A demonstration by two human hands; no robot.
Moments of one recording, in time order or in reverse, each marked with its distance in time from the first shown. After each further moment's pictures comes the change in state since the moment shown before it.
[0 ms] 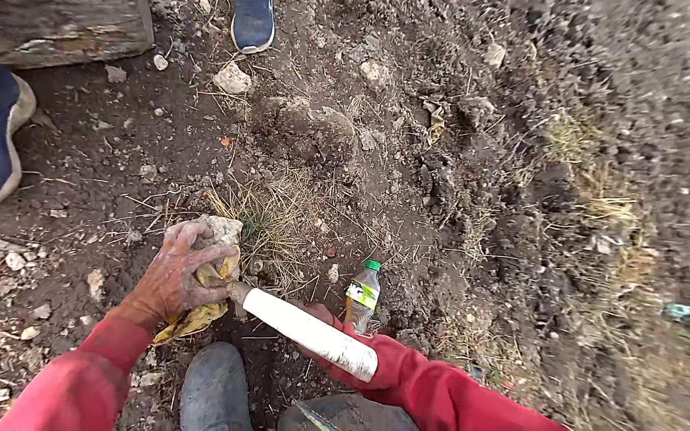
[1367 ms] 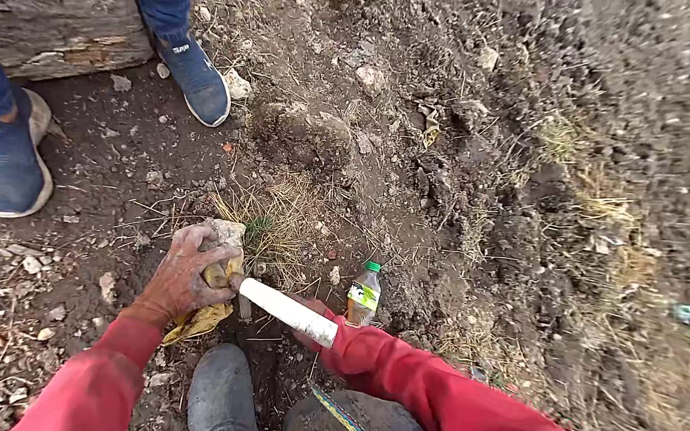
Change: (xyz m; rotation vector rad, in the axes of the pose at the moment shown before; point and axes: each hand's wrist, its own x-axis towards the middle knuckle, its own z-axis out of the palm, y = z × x) left_hand 0.001 0.004 0.000 0.027 -0.048 -0.054; right_hand 0.015 -0.002 -0.003 -0.053 -0.383 0.427
